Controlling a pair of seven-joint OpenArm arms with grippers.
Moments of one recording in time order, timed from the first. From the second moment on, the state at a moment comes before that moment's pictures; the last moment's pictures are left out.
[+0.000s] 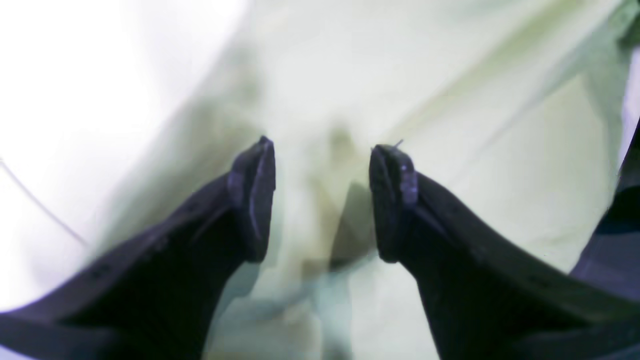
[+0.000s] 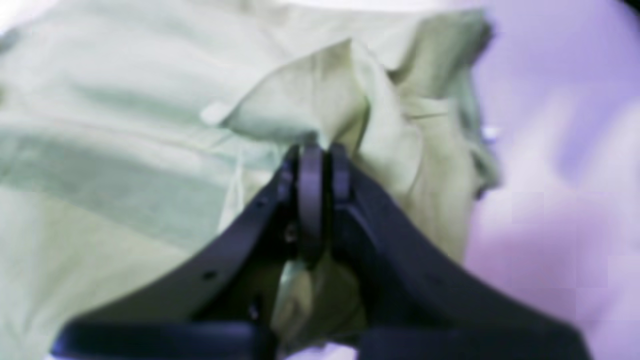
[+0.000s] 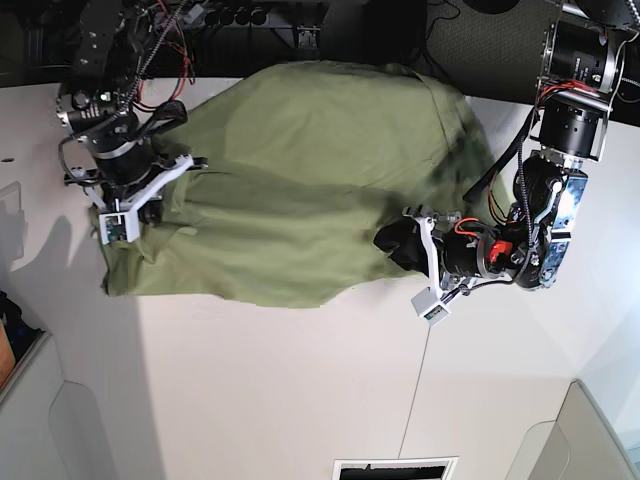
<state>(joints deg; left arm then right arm) -18.6 -23.9 15.8 71.0 -46.3 -37.9 59.1 -15.2 1.1 11.9 116.1 1.5 13.3 -50.4</state>
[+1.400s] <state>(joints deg) -17.6 -25.8 15.9 70.8 -45.4 -37.9 56.8 -12.3 2.7 23.6 101.3 12.7 12.2 -43.9</state>
